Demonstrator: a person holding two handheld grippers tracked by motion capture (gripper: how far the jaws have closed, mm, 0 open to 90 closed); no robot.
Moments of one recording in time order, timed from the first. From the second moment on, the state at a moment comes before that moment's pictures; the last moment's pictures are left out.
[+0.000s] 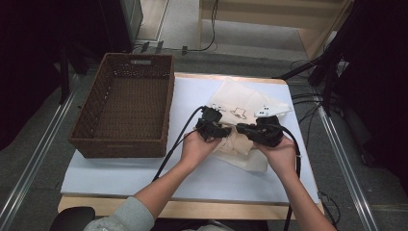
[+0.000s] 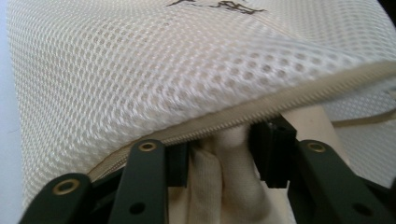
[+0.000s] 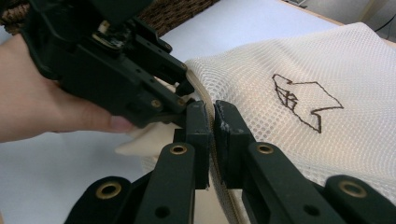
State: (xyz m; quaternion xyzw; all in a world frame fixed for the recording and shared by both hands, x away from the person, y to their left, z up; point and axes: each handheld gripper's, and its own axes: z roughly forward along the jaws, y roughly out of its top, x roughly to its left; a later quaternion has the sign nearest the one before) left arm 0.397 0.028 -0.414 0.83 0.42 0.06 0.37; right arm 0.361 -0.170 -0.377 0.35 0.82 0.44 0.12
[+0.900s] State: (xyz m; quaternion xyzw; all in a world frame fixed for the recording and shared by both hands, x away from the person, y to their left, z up) left arm 0.354 0.069 -0.406 0.85 0.39 0.06 0.35; right arm 0.363 -0.173 -0.381 0.36 0.82 0.44 0.11
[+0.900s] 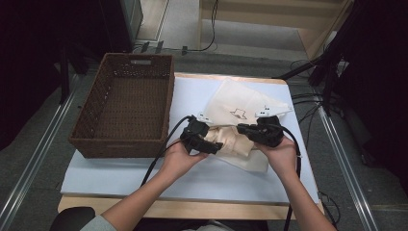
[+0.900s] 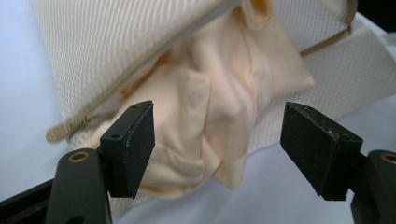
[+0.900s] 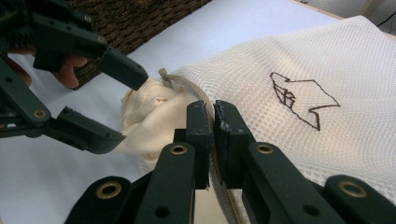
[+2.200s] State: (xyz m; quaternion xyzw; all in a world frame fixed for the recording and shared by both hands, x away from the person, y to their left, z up) left arm 0.370 0.072 -0.454 0.85 0.41 0.02 0.34; right arm 0.363 -0.172 -0.384 0.36 0.82 0.43 0.11
